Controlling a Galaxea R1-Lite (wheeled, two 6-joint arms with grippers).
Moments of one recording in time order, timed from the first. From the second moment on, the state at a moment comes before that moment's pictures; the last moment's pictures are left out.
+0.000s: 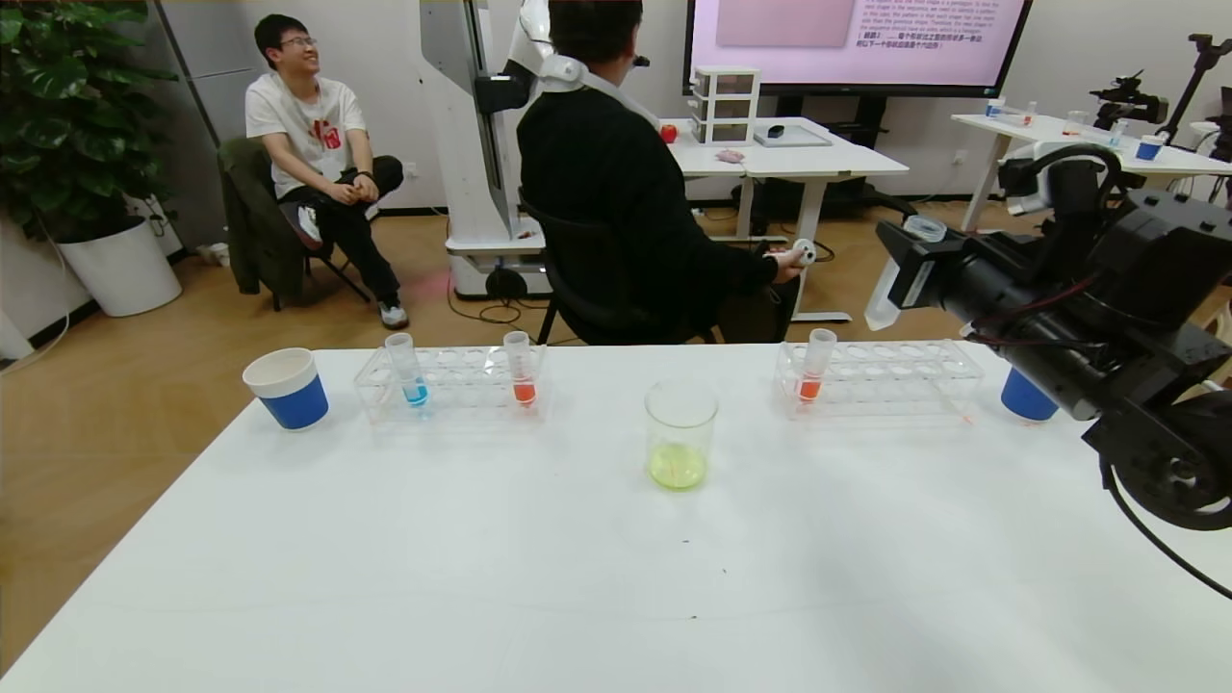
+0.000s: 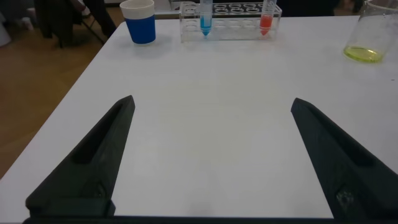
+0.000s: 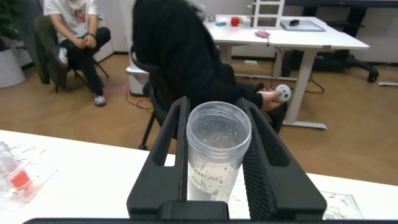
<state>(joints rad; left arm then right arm) 0.00 0.00 0.00 0.00 0.00 0.02 0.26 1.80 -0.89 -1.08 -0.09 0.02</state>
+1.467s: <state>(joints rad) 0.00 0.00 0.00 0.00 0.00 0.02 -0.35 2.15 -1.37 -0.77 0.24 0.01</state>
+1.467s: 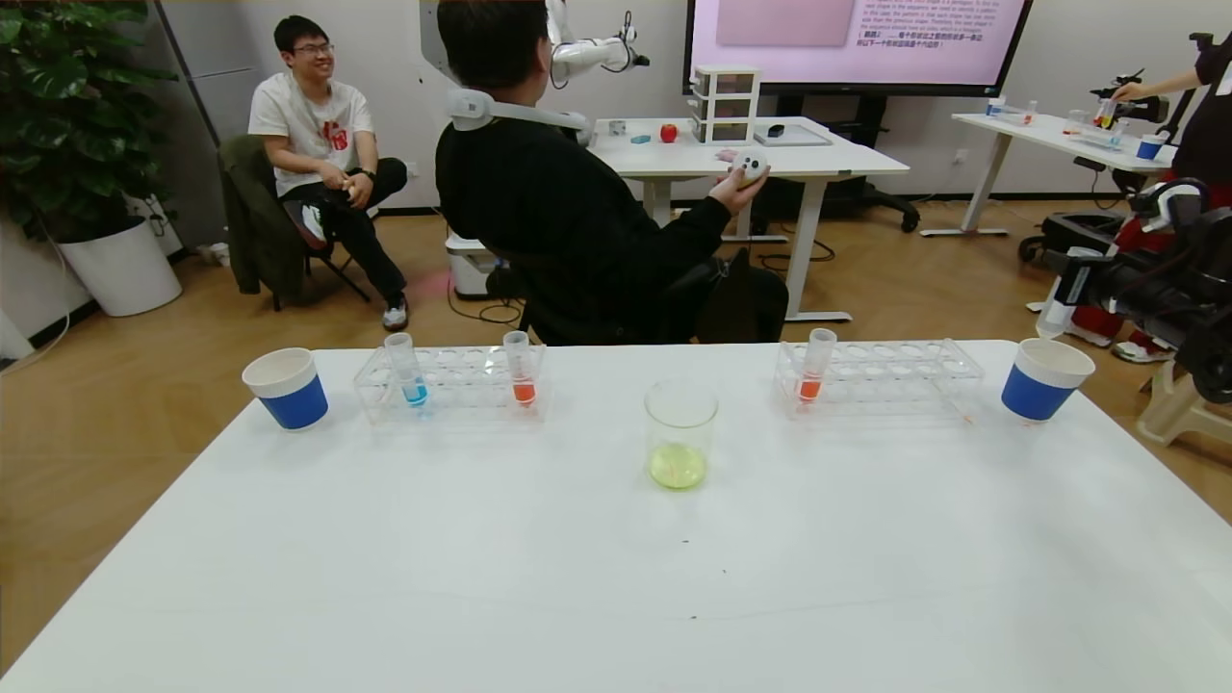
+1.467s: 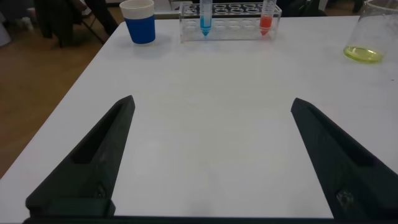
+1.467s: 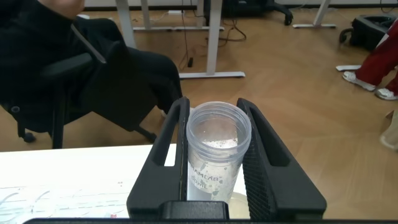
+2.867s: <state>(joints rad) 0.00 0.00 0.00 0.00 0.00 0.02 -0.37 2.35 -1.39 -0.91 0.24 -0.03</state>
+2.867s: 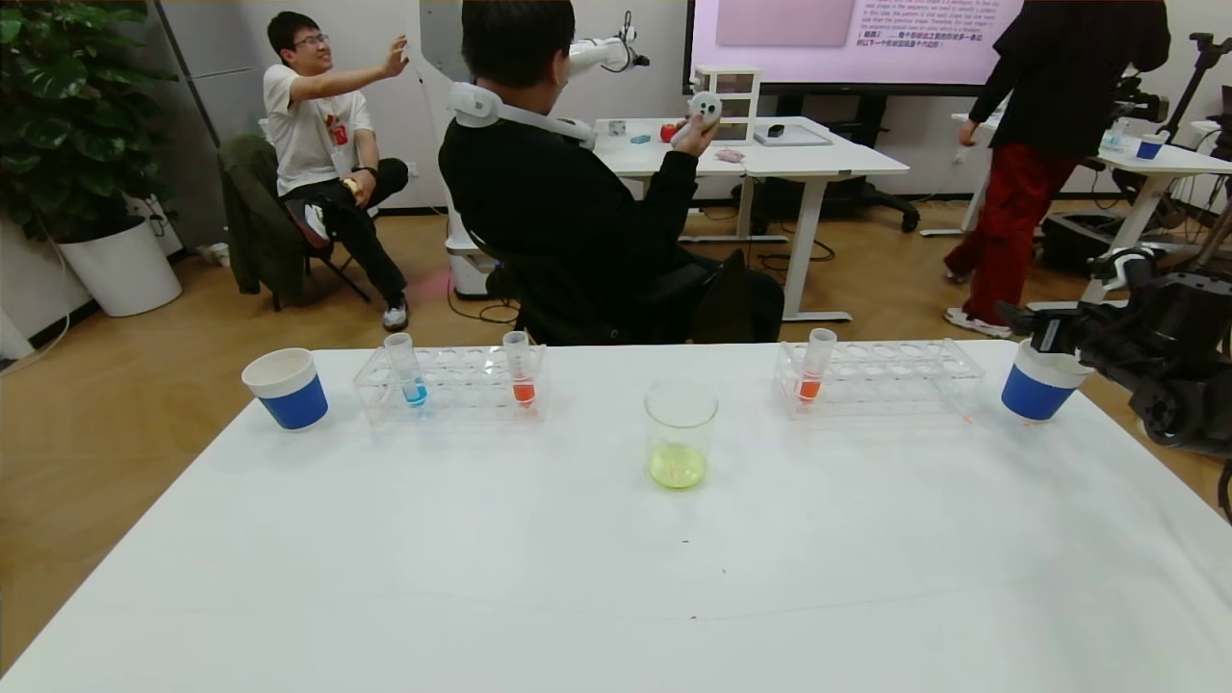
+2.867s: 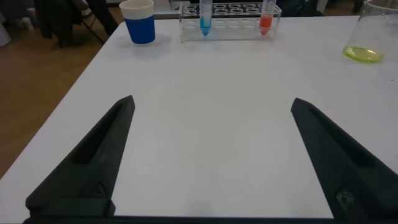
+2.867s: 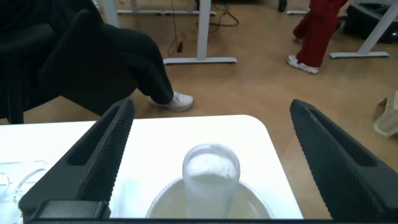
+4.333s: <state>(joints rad) 0.00 0.00 0.00 0.00 0.00 0.02 -0.04 1.23 -0.83 -0.75 0.02 0.01</state>
